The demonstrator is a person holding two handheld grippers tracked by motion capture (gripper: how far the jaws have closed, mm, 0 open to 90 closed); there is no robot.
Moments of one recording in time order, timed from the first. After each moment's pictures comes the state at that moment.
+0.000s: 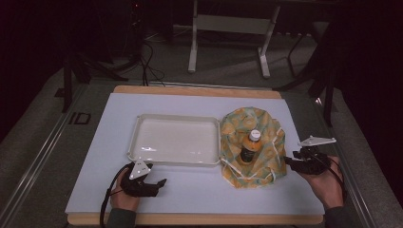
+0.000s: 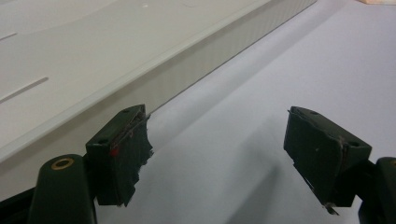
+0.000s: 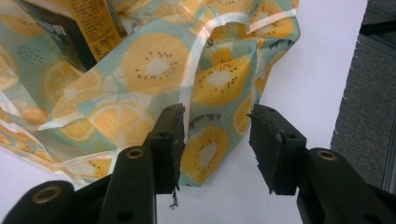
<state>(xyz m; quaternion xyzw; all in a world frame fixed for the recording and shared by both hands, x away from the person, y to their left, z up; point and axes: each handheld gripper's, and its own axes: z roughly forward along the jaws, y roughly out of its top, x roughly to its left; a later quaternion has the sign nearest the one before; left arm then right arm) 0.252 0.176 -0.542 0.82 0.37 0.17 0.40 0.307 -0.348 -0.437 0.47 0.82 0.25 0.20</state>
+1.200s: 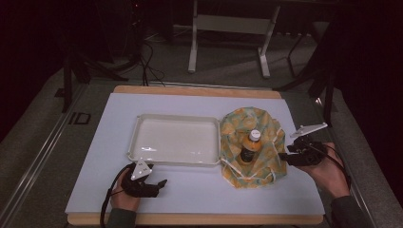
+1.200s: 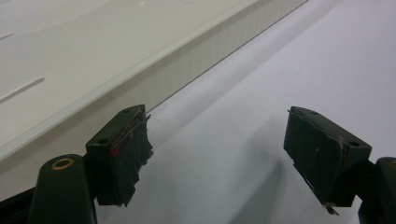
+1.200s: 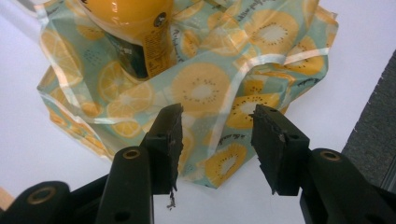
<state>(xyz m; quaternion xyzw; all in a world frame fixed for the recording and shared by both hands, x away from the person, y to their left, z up) 0.252 0.174 -0.542 0.83 0.36 0.17 0.39 0.319 -0.321 -0.397 0.40 0.87 0.22 0.16</state>
